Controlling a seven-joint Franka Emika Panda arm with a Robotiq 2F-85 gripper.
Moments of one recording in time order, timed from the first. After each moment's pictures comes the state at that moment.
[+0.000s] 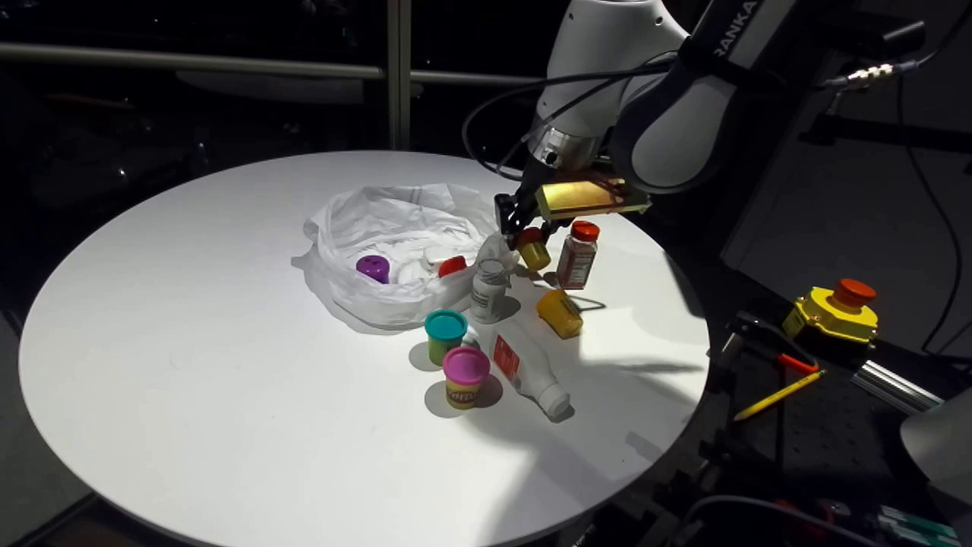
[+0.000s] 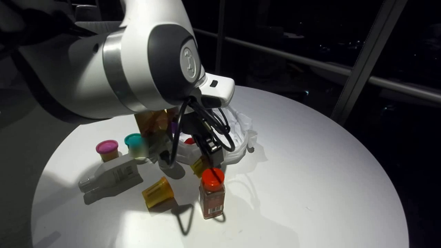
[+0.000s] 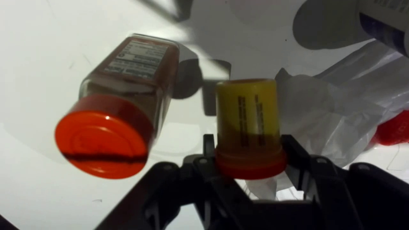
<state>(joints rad) 0.36 0.47 -0.44 -2.40 -0.42 3.07 0.96</state>
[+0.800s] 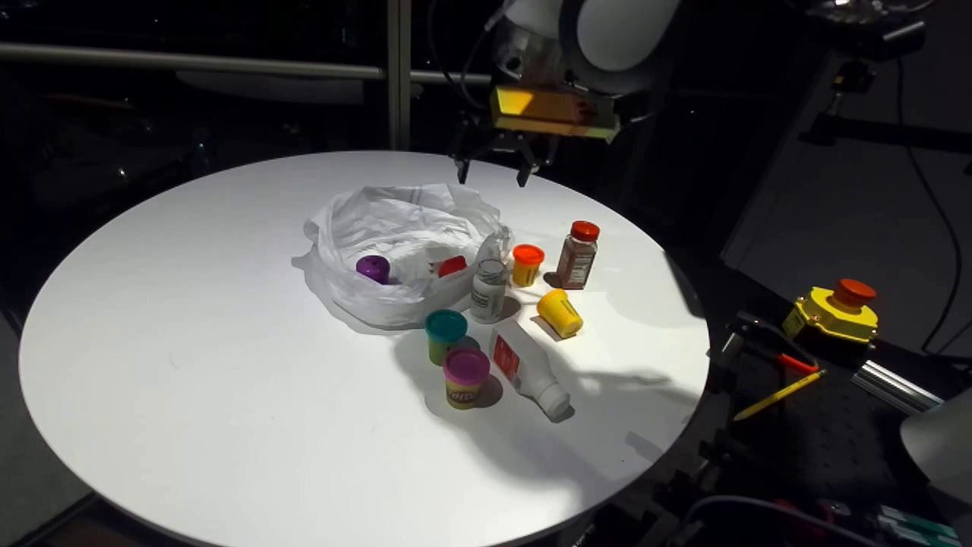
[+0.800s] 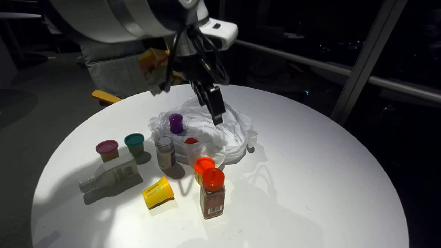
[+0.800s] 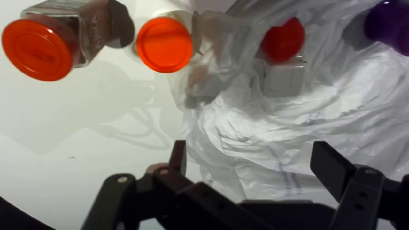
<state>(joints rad) 0.35 0.32 -0.35 -2.28 -0.24 2.86 0.89</state>
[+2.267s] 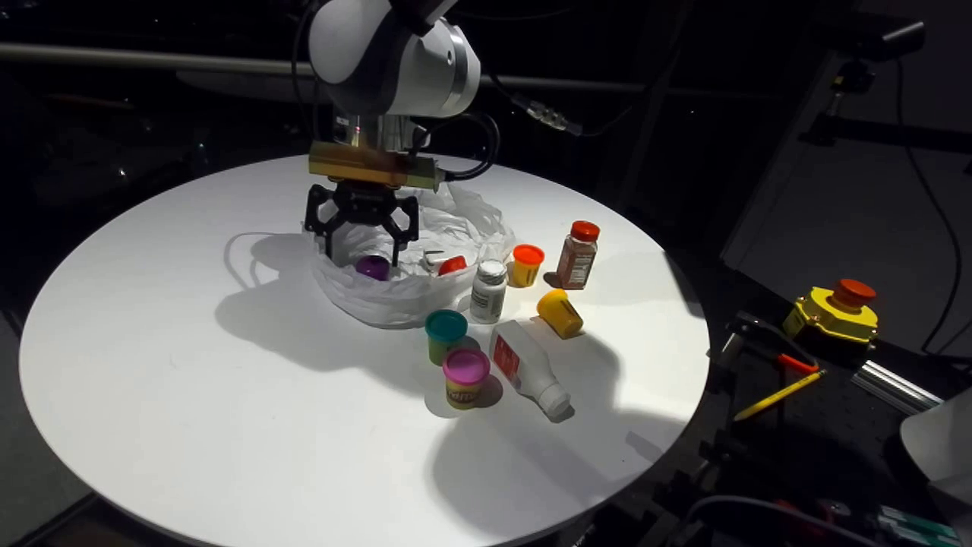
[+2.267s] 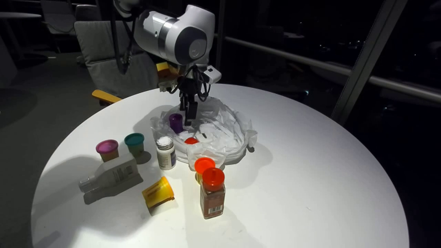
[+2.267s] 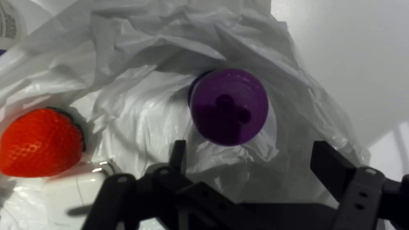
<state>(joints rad) 0.15 0.93 0.00 -1.43 0.19 2.36 0.74</state>
